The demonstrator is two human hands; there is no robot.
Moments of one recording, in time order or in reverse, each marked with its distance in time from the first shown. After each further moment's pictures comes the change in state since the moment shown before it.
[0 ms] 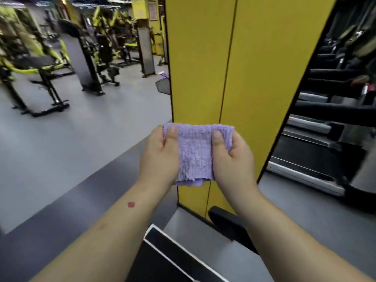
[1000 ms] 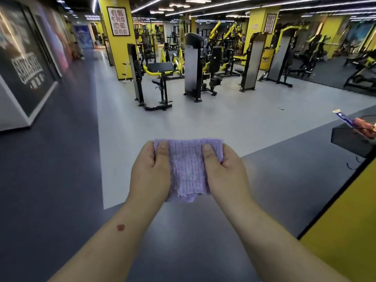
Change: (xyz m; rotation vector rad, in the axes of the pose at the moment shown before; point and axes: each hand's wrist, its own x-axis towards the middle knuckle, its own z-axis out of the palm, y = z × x) left_hand 0.325 -0.179 -0.412 0.102 0.529 -0.107; right_hand 0.080 -0.012 0.600 0.115 -0.585 -0.006
